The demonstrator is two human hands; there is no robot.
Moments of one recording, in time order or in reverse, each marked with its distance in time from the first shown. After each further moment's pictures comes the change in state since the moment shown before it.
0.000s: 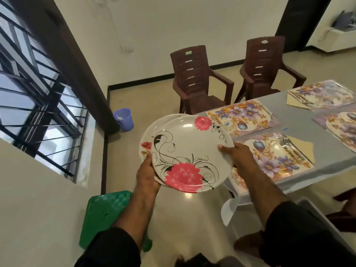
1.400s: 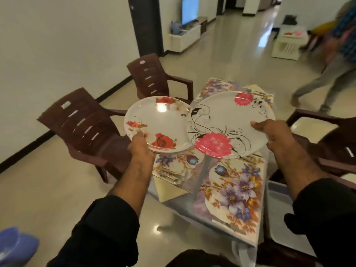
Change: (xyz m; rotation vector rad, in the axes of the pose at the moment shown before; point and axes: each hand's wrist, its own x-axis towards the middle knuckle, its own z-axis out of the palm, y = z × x) left_hand 0.333 0.031 0.440 0.353 -0.278 -0.225; right_hand 0.145 -0.179 -0.150 0.360 1.038 -0.054
